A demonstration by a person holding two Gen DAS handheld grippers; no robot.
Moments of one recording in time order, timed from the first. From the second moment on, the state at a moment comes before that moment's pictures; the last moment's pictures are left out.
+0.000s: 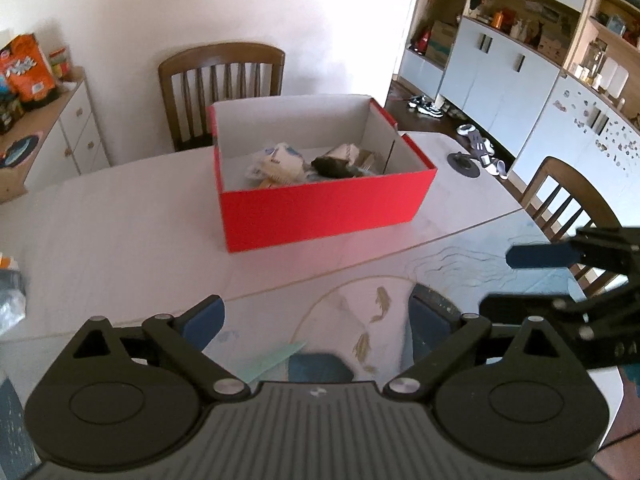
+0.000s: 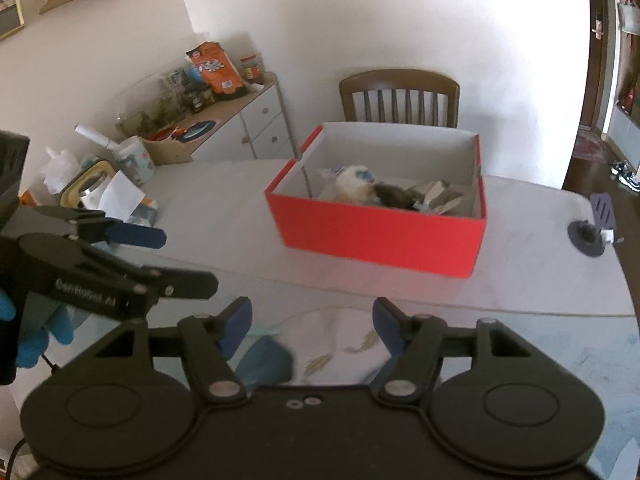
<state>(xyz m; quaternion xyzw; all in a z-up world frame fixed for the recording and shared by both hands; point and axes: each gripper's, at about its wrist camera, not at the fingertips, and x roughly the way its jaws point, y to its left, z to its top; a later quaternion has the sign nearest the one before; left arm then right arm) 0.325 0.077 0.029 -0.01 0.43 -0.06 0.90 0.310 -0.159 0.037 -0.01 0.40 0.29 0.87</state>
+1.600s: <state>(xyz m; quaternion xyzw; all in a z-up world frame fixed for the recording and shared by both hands) 0.313 0.125 -0.056 0.01 0.45 -0.09 0.89 0.188 -0.048 -0.043 -0.04 0.42 0.26 0.87</state>
